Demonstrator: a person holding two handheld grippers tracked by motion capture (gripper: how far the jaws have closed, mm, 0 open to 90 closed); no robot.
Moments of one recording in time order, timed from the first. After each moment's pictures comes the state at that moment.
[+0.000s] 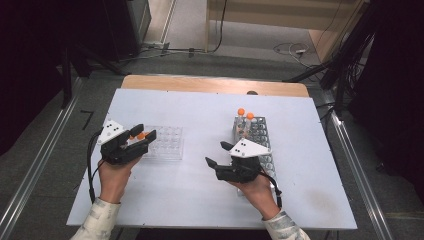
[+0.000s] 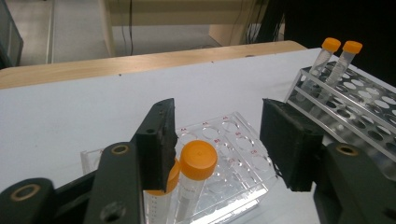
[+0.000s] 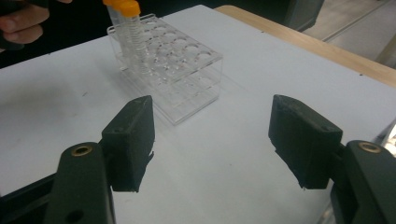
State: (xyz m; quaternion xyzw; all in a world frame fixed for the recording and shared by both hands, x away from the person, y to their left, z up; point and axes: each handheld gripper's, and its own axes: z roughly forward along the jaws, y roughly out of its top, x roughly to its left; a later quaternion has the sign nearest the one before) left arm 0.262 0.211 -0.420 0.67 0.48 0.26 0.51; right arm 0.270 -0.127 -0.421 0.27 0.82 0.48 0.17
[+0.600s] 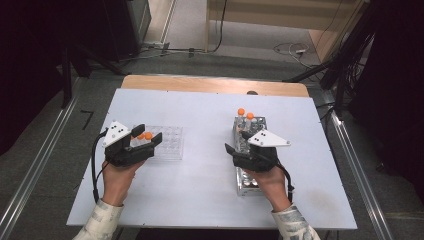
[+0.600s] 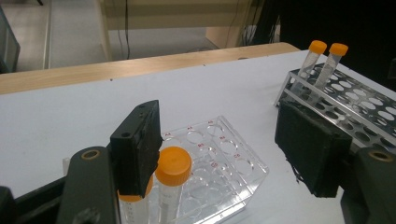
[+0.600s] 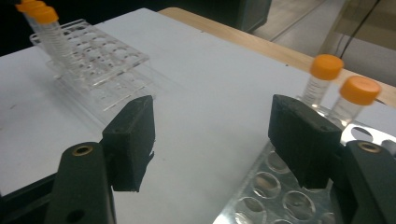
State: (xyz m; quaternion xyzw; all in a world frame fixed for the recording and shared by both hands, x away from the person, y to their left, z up) left arm 0.257 0.199 -0.415 0.67 0.47 0.26 0.51; right arm 0.294 -0.165 -0.416 0.33 0.79 0.46 0.23
